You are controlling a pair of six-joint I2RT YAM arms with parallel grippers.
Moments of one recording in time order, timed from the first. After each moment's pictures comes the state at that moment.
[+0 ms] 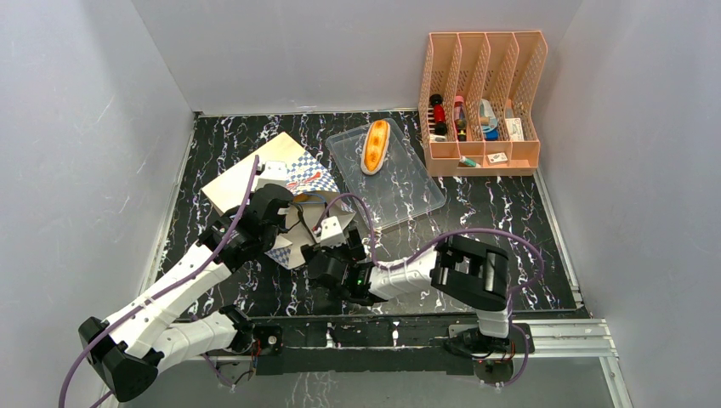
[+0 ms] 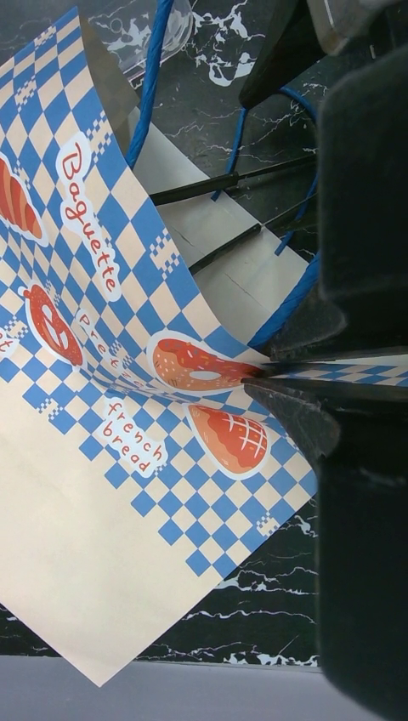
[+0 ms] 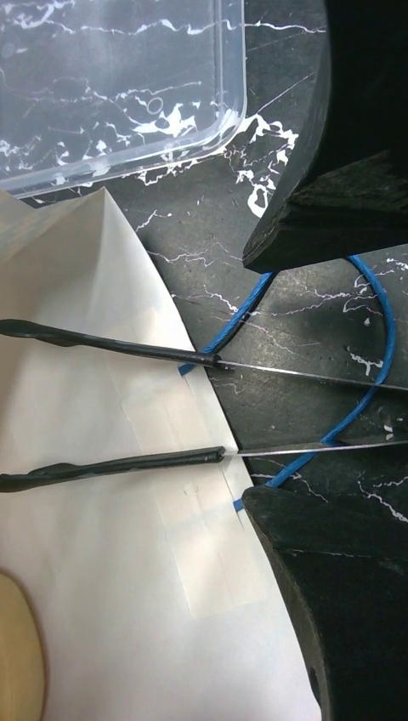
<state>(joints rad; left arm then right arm) -0.70 0.97 0.95 -0.77 -0.64 -0.31 1.31 1.88 0.99 0.26 0.90 0.44</state>
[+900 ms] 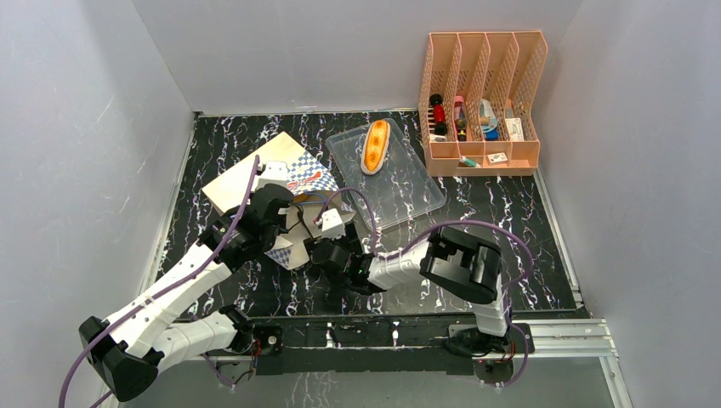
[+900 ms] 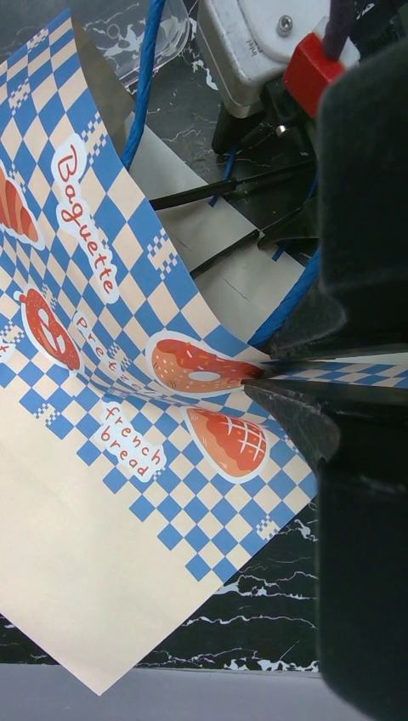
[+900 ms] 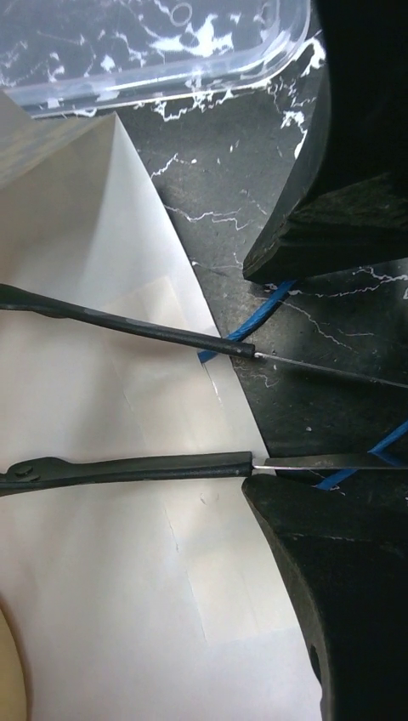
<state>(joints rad) -0.70 0.97 0.95 -0.77 -0.63 -0.32 1.22 1.95 0.99 0.34 0.72 0.42</state>
